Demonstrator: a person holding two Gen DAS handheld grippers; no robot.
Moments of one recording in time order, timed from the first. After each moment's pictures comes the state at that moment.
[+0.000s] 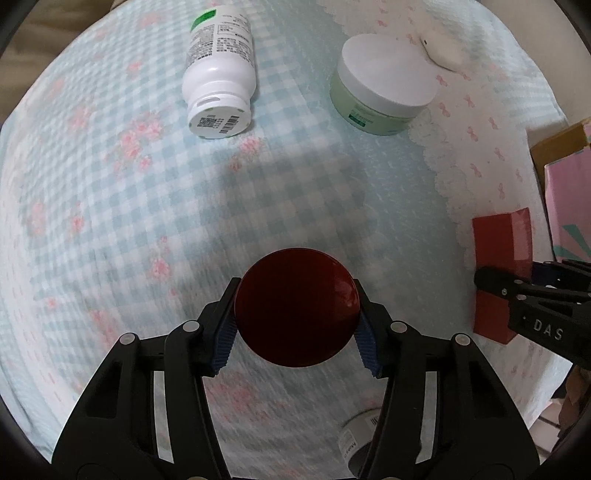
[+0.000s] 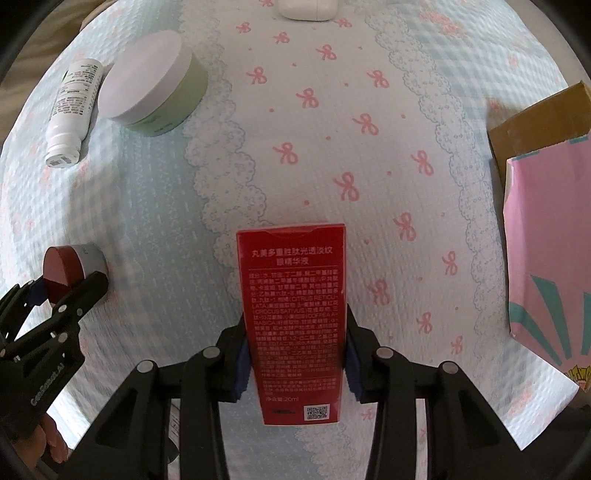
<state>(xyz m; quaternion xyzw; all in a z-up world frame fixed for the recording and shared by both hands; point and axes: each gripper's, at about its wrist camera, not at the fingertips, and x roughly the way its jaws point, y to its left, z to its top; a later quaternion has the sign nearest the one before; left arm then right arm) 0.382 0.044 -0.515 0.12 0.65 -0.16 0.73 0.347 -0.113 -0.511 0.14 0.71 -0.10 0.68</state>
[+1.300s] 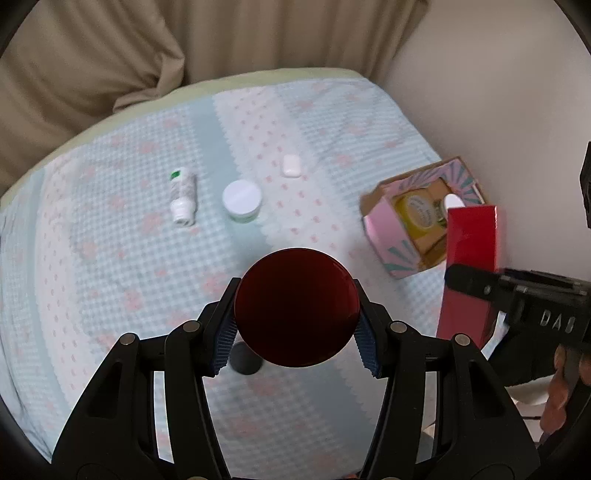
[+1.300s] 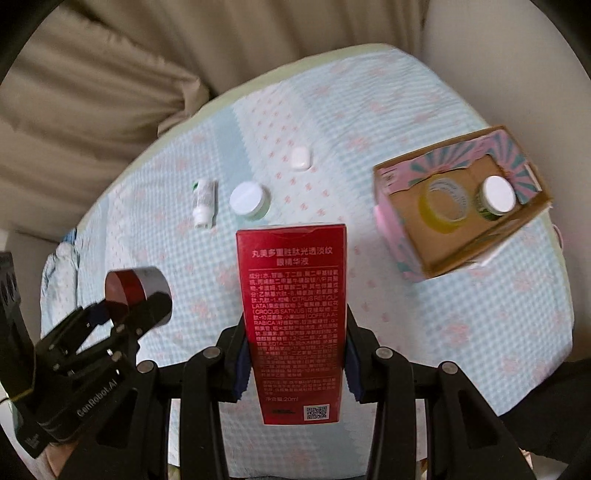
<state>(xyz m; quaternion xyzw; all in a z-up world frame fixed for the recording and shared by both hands) 0.259 -0.009 -0.251 0.06 0.54 -0.25 0.80 0.214 -0.165 -0.242 0.22 0.57 -0.09 0.79</state>
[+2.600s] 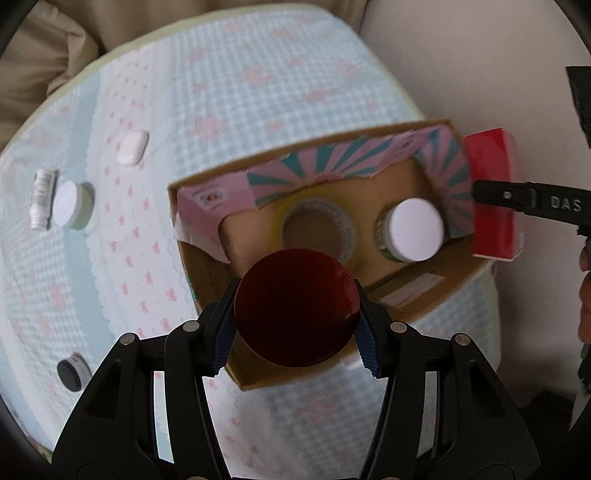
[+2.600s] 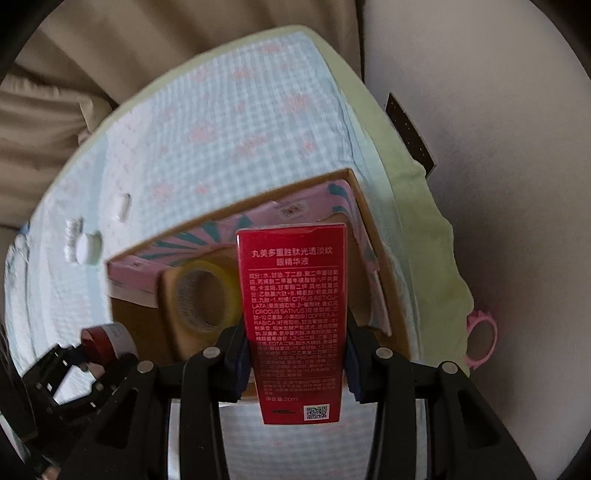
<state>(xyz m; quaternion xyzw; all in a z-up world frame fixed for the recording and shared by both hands) 0.265 -0.327 -0.384 0.08 0.63 -0.18 0.75 0.267 -0.527 -0.342 0.14 0.63 -0.06 0.76</state>
